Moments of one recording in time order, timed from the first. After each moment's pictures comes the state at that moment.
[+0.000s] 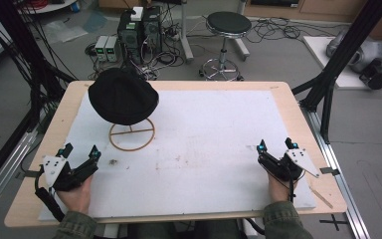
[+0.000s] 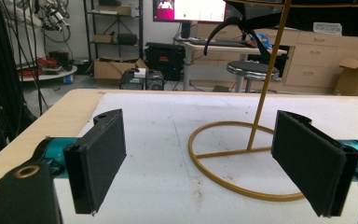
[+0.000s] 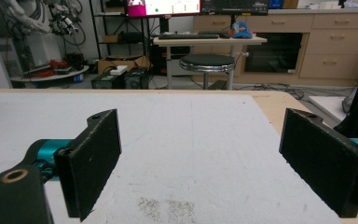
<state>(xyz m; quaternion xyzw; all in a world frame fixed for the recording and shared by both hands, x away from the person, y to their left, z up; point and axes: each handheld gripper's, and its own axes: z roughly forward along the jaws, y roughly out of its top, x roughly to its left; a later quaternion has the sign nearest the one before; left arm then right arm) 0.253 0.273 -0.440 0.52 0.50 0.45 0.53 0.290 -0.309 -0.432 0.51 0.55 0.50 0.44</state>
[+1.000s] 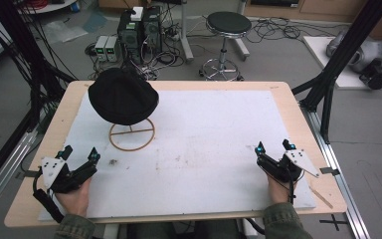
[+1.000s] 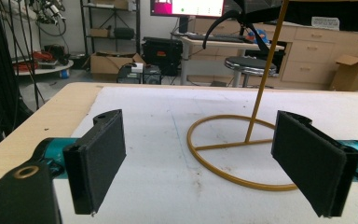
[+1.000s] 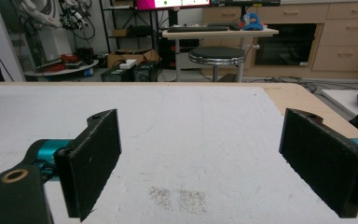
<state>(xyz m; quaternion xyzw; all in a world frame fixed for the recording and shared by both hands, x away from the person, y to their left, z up) 0.248 0.276 -0.441 0.52 0.51 0.44 0.53 0.287 -0.309 -0.434 0.51 0.56 0.51 0.42</state>
